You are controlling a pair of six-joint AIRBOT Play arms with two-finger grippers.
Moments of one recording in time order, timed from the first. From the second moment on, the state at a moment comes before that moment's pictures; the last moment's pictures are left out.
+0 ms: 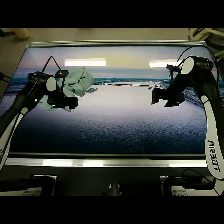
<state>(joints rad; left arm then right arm) -0.33 -1.48 1.42 1.64 -1.35 -1.86 0.08 -1.52 1.58 -1.39 1.57 1.74</state>
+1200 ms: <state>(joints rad) -0.33 -1.53 1.41 1.65 -1.20 -1.89 0.08 -1.52 1.58 -1.39 1.39 1.74</state>
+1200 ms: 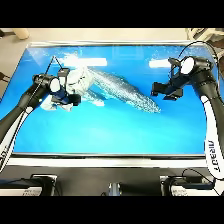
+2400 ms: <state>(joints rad) -0.15 -1.49 1.49 1.34 -0.89 -1.81 0.08 -1.39 1.60 -1.53 1.33 1.75</state>
